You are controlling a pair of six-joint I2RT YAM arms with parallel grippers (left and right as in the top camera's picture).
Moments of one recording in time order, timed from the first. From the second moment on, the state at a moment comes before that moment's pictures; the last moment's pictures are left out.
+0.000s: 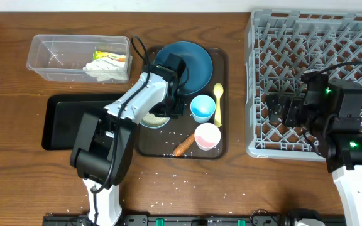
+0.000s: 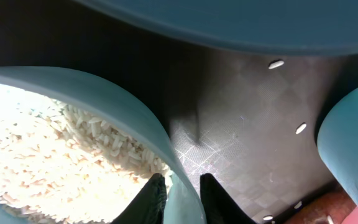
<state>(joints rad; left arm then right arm) -0.42 2.02 1.43 -0.95 0.09 -0.33 0.00 1.06 0.97 -0.68 -0.26 0.16</state>
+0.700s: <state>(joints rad) -0.39 1.85 1.45 -0.97 0.09 -0.33 0.00 1.06 0.97 -0.68 -0.26 0.16</state>
